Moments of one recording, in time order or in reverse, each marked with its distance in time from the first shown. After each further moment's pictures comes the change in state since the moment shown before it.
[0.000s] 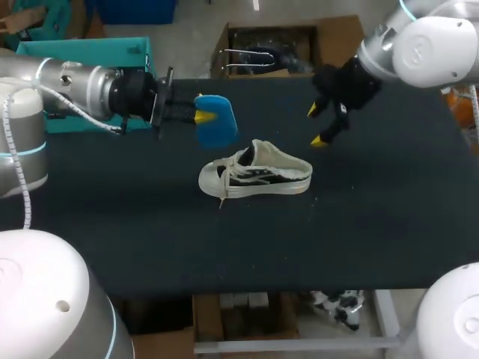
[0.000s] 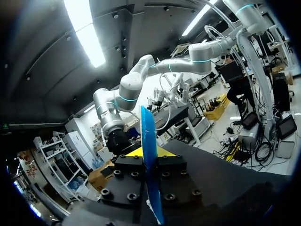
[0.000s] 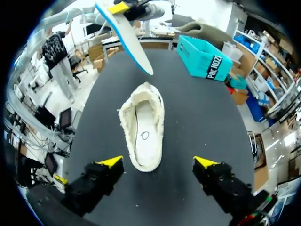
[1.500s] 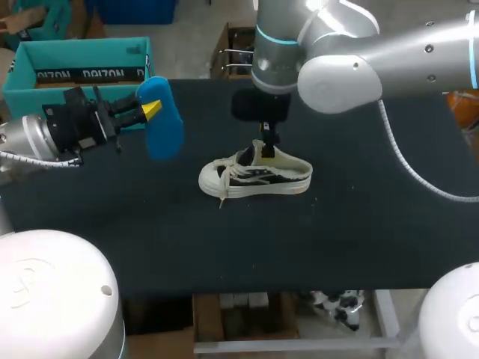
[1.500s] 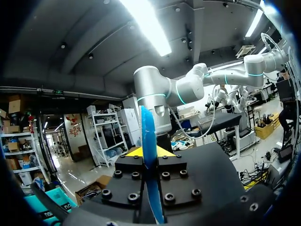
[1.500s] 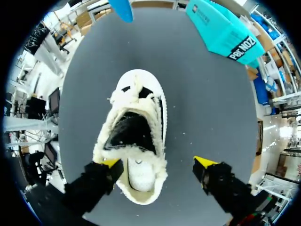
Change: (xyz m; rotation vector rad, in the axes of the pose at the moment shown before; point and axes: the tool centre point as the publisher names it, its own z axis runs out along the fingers) left arm 0.000 -0.011 -0.104 -0.109 -0.586 -0.245; right arm 0.000 0.066 0.090 0.431 -0.031 -0.014
